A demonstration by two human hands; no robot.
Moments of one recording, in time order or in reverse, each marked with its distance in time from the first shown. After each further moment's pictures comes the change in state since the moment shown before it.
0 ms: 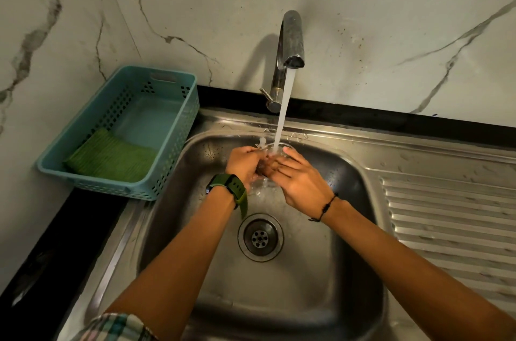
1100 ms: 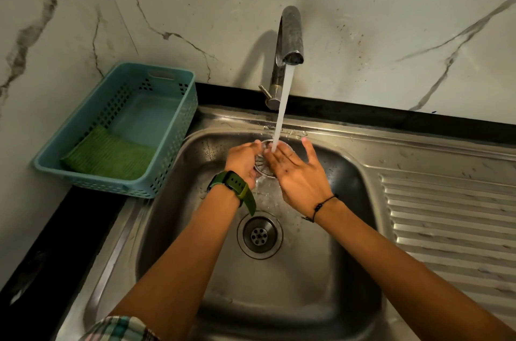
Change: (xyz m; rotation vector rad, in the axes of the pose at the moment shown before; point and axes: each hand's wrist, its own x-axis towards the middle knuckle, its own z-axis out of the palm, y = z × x) left_hand 0.004 0.001 0.005 -0.230 0.020 -0.102; right_hand 0.000 -0.011 0.001 -0.301 -0.242 0.245
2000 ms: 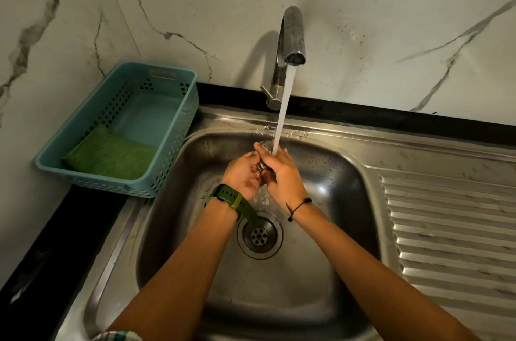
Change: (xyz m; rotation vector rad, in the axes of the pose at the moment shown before) left_hand -0.008 -0.016 -0.011 -0.266 -0.188 -0.091; right_hand 0.024 -0.029 0.015 1.110 -0.107 0.424
